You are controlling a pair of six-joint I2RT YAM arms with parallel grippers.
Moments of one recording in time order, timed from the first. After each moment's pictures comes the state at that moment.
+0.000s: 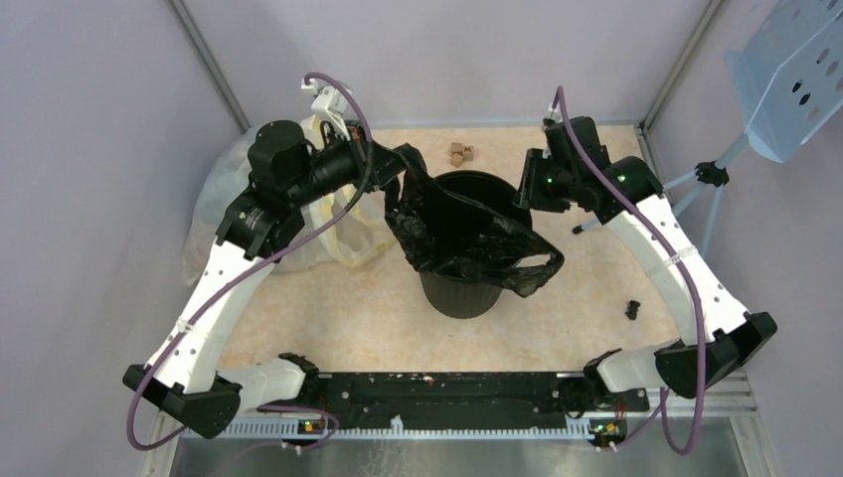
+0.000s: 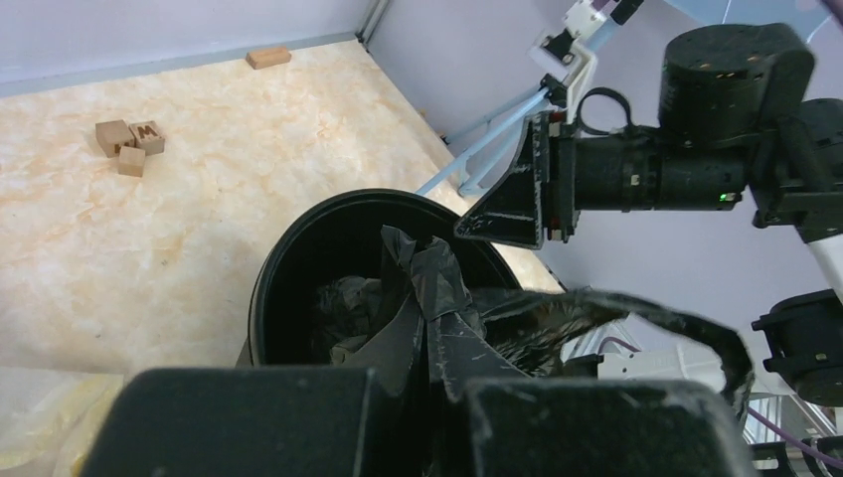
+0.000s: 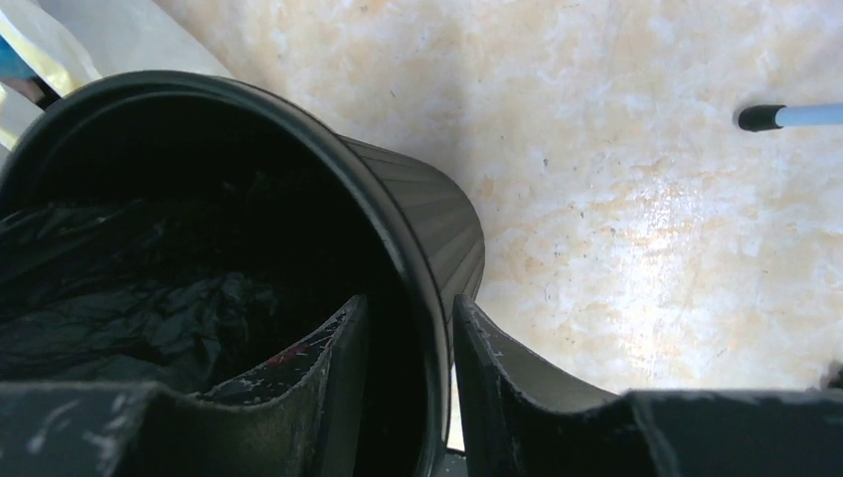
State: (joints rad) left arm -0.47 1.17 1.50 -0.40 0.43 -0.51; right arm 0.50 1.36 1.63 -1.06 0.09 0.52
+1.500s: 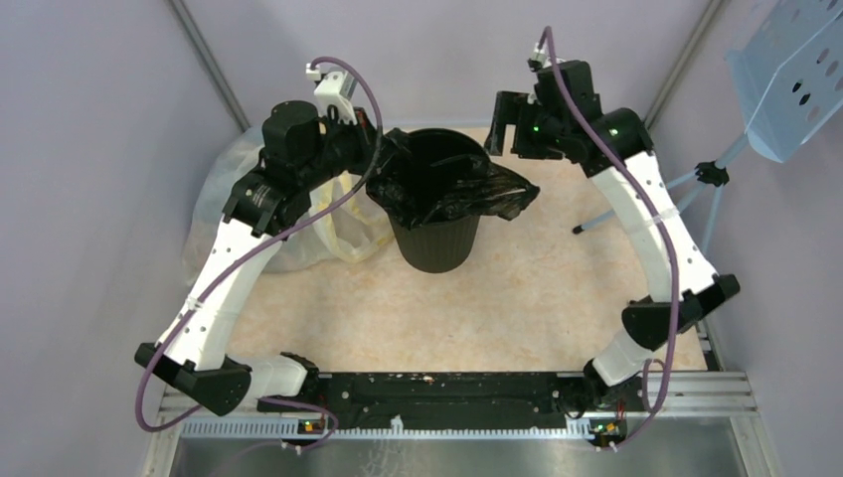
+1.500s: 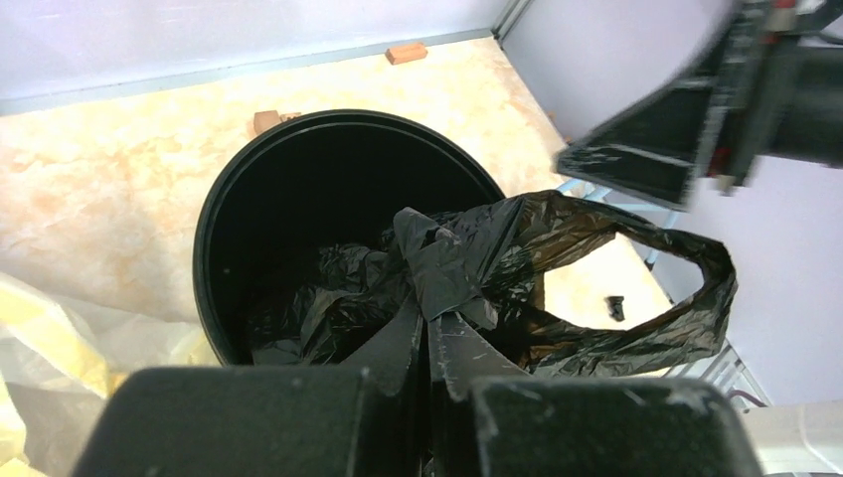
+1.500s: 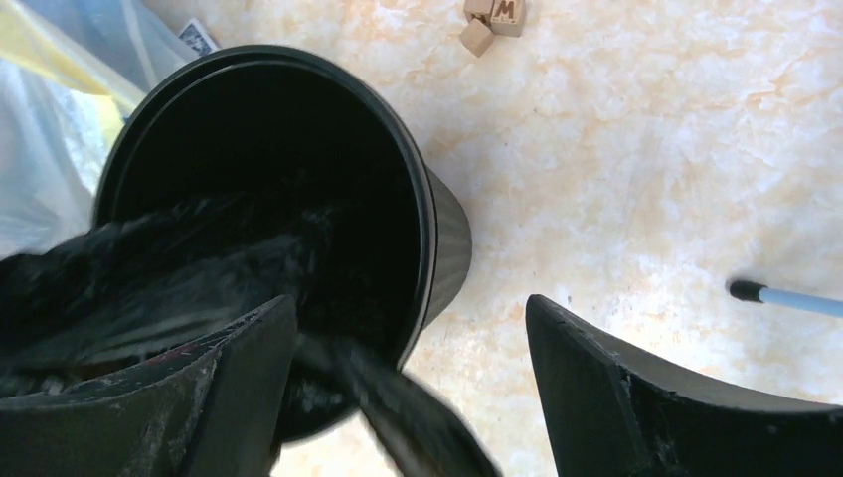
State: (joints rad) left arm -0.47 1.29 1.64 -0.56 0.22 -0.38; right arm 0.50 1.66 2.08 -1.05 0.09 0.41
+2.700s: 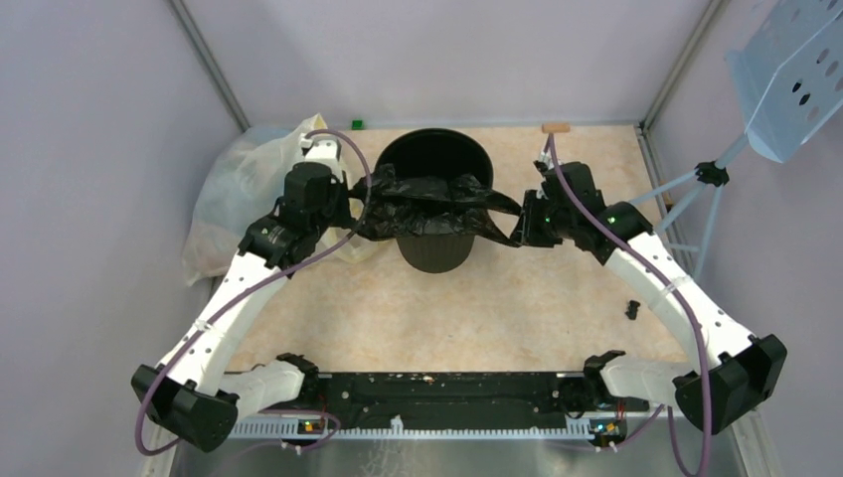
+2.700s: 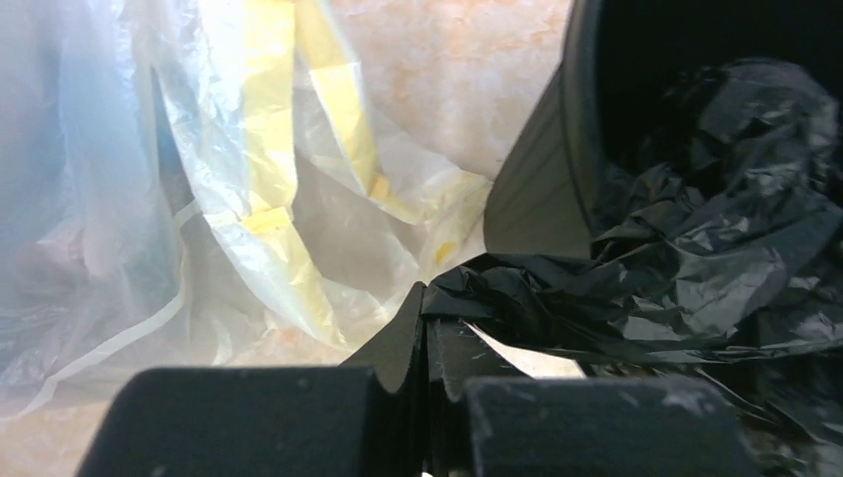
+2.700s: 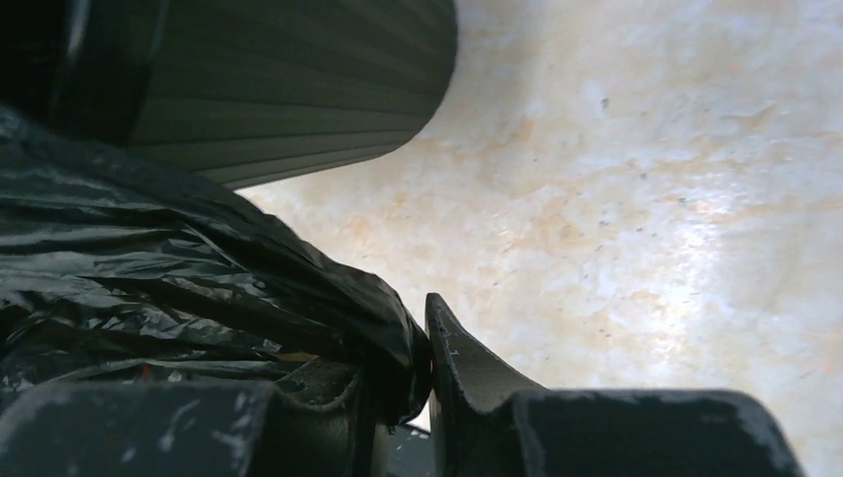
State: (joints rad) left arm -0.43 1.10 1.19 -0.60 -0.23 -0.27; right arm 0.49 1.17 1.19 -0.82 -0.09 0.50
